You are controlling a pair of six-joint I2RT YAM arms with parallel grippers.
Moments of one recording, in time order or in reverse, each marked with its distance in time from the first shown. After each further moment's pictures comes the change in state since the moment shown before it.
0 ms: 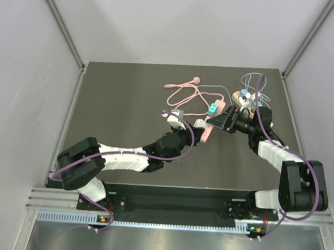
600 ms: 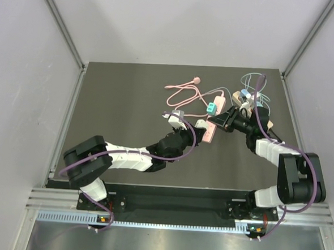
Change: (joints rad) left arm 0.003 0.063 0.011 0.049 -0.008 -0.061; right arm 0.013 0.128 0.000 0.179 0.066 0.263
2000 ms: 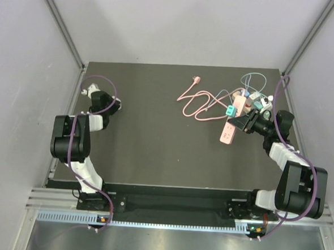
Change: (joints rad) left arm 1.154 0.136 0.040 -0.336 0.495 0.027; right arm -0.291 -0.130 -0.019 -0.156 -0.174 -0.372
